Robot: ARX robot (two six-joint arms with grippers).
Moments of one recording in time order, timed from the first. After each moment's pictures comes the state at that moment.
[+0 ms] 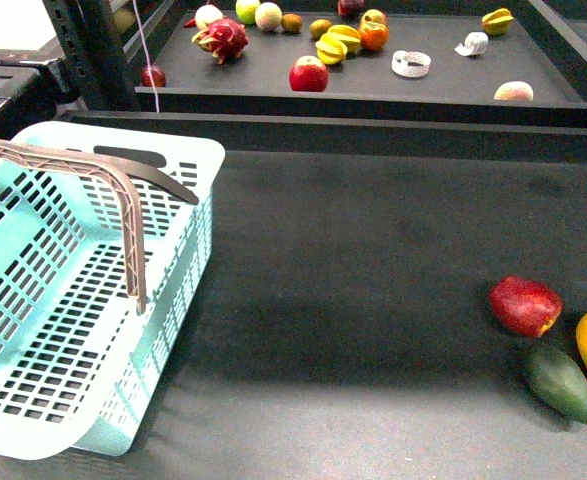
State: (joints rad) left arm 0.00 0.00 0.04 0.00 0.00 0.00; right arm 0.00 0.00 0.01 0.00 0.00 0.00
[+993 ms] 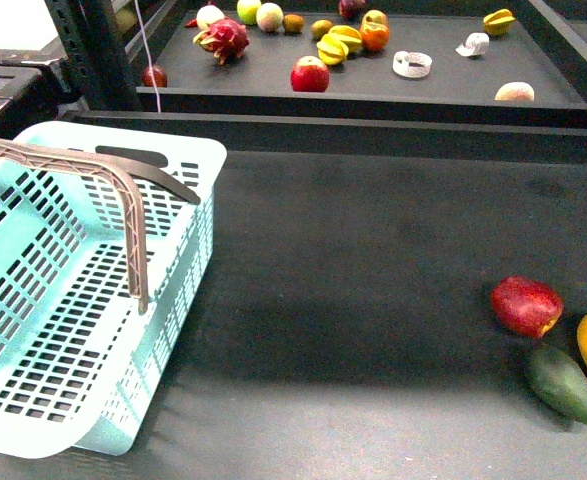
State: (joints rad) left arm -0.06 0.73 0.14 0.18 -0.56 -0.65; right arm 0.00 0.00 0.01 0.00 0.00 0.00
